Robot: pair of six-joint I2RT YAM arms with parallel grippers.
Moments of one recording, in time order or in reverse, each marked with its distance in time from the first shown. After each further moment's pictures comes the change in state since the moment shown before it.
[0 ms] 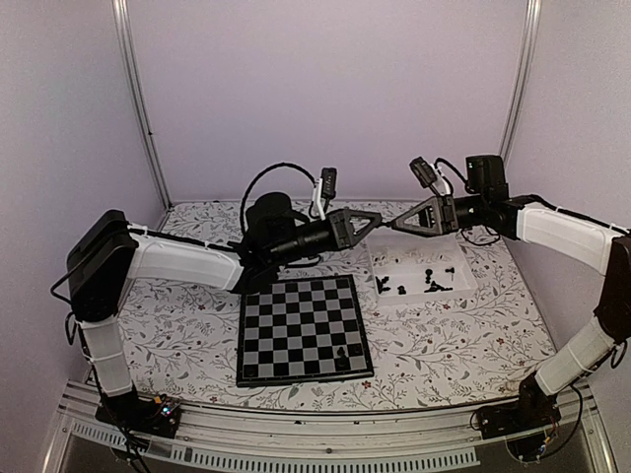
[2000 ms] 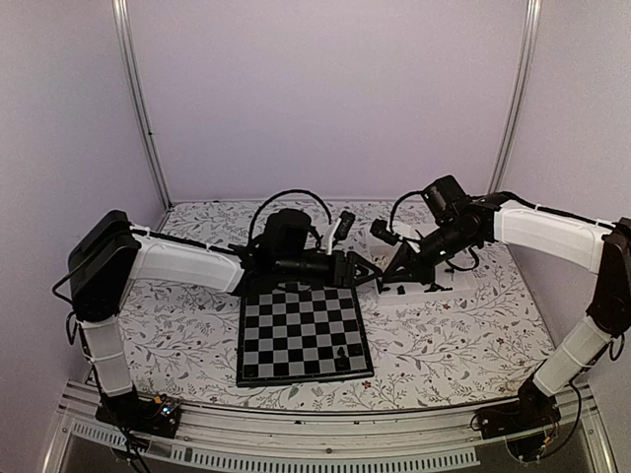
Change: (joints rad) left arm 0.005 0.007 -0.015 -0.422 0.162 0.126; right arm 0.204 0.068 0.081 -0.570 0.735 -0.854
